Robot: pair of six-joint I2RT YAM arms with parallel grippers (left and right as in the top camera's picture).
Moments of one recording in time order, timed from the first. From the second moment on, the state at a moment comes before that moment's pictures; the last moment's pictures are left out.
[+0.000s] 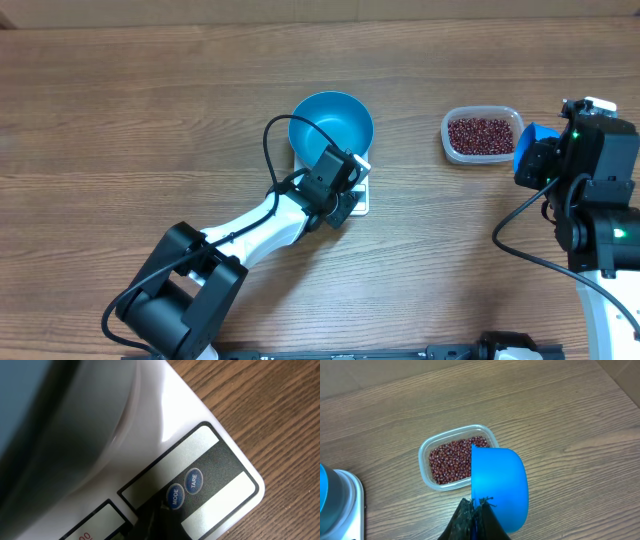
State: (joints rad) left arm -0.67 1.80 0.97 -0.22 -0.02 0.05; right arm -0.07 1.06 1.17 -0.85 0.16 0.17
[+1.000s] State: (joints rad) left arm -0.67 1.42 0.98 -0.58 -0.05 0.05; right arm -0.07 1.06 1.17 -0.85 0.14 0.17
